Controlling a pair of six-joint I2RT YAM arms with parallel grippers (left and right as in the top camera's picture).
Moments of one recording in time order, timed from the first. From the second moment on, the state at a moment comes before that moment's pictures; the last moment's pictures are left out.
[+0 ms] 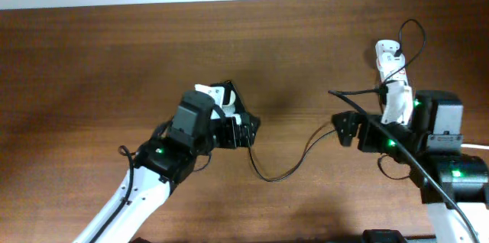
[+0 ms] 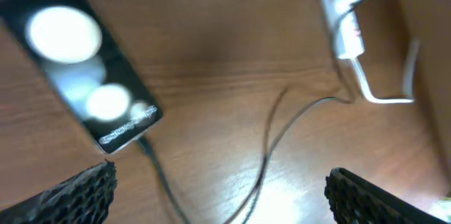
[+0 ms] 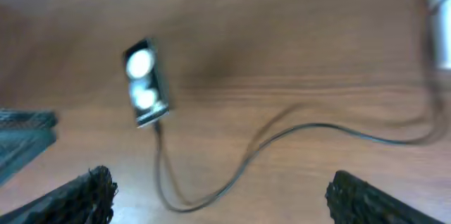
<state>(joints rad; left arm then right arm) -0.52 1.24 0.85 -0.36 0.24 -0.52 -0.06 0.94 1.04 -0.96 -0.35 0.17</state>
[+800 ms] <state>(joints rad) -0.55 1.24 0.85 -0.43 0.12 -0.52 -0.23 1.17 1.11 -0.92 -0.05 0.32</state>
